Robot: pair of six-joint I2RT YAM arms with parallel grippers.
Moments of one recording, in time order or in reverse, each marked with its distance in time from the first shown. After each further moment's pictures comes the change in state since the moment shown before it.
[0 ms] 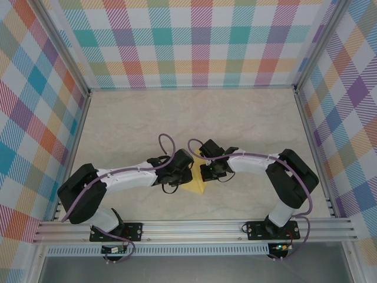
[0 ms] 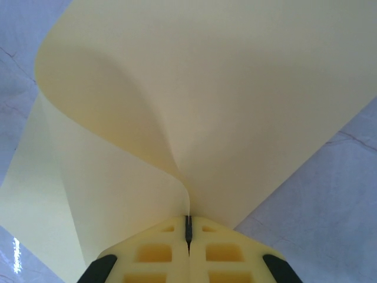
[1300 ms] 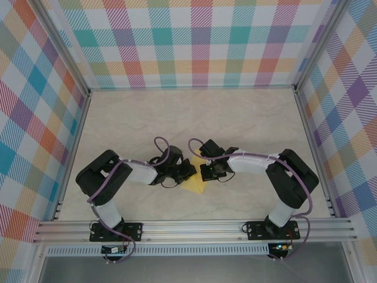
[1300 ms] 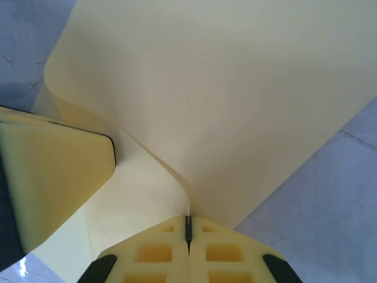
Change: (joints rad) left arm 0.177 0.244 -0.181 0.691 0.400 -0.130; right arm 0.000 0.000 -0.003 0.006 0.000 0.024
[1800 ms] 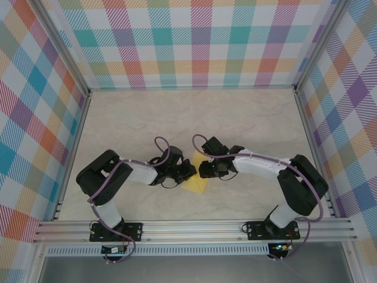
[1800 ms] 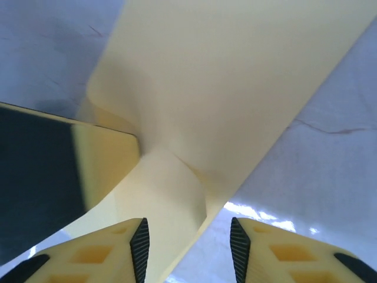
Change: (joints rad) left arm 0.000 0.002 -0.003 0.005 0.000 0.023; right arm 0.000 -0.125 0.010 -0.061 0.032 0.059
